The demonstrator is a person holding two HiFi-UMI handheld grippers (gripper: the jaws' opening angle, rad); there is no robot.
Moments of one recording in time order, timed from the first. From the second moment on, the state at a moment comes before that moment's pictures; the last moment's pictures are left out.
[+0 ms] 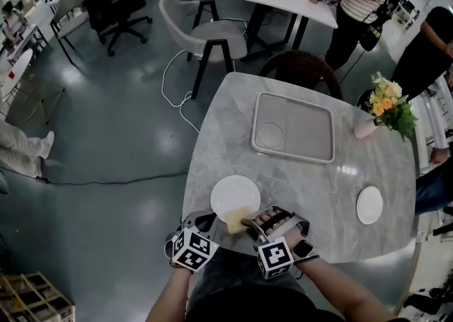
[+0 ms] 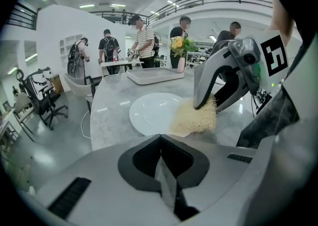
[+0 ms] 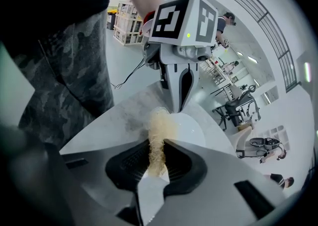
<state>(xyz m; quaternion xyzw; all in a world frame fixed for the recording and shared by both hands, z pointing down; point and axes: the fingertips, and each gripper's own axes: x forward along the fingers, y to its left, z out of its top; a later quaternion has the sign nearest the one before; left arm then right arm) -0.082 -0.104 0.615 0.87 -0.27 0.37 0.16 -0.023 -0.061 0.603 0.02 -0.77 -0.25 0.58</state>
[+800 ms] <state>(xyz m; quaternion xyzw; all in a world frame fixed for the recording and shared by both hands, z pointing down) -0.083 -0.081 0.610 0.87 -0.28 0.37 0.17 -0.022 -0.032 0.600 0.05 -0.78 -0.24 0.58</state>
